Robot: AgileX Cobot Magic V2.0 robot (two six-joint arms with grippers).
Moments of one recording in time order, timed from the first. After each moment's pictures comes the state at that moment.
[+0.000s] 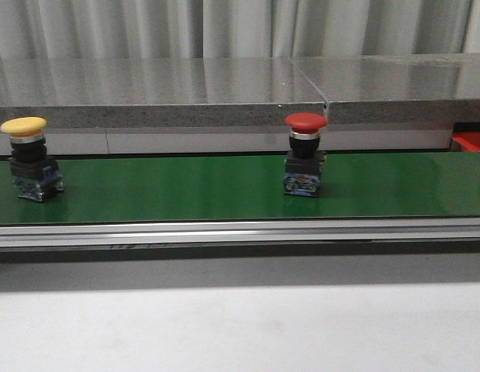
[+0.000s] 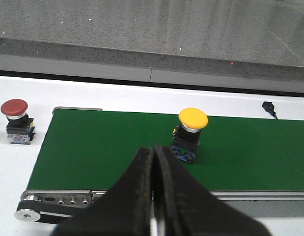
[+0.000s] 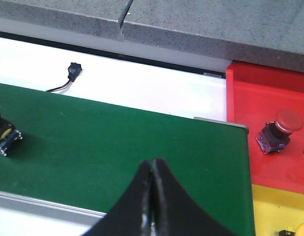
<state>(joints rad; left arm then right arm) -0.07 0.33 -0.46 -0.11 0.51 -0.04 -0.06 0.81 -0.63 0.35 0.37 -0.44</state>
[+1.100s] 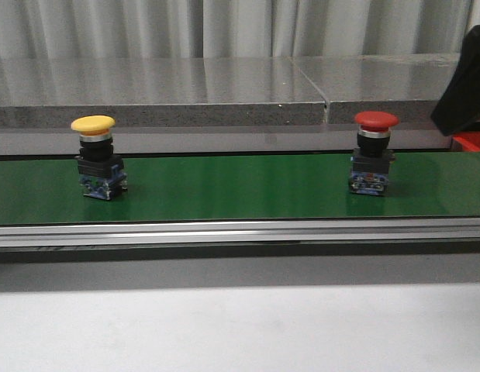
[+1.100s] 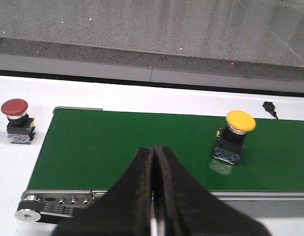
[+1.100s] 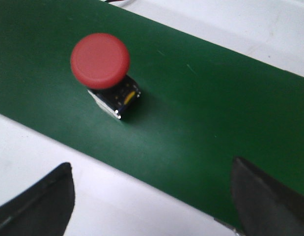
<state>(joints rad) -0.07 0.33 -0.46 -0.11 0.51 -0.04 0.10 1.23 -0.83 0.35 0.56 -0.47</state>
